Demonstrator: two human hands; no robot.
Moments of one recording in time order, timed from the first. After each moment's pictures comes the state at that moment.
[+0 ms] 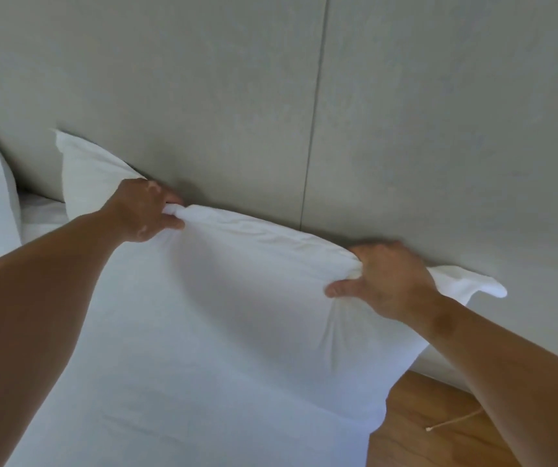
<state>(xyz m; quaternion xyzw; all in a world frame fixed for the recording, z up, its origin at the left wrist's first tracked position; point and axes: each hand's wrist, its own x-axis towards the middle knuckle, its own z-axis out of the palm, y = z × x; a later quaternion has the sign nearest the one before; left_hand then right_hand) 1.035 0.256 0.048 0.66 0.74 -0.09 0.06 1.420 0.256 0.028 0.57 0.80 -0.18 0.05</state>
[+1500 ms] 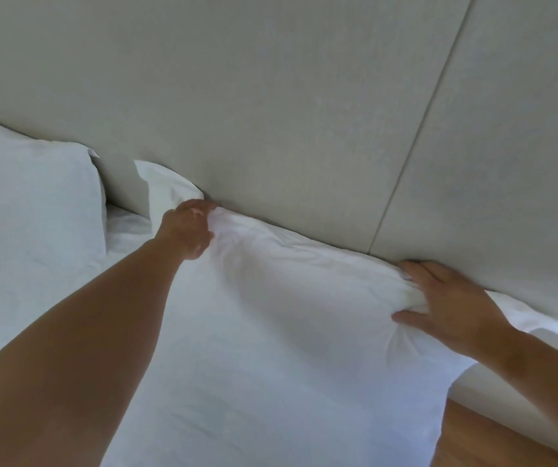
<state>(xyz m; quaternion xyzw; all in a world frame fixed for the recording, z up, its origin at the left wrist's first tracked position) 0.954 0.245 0.022 0.59 0.80 -0.08 0.09 1.407 0.248 0.029 0.53 0.84 -0.13 0.05</state>
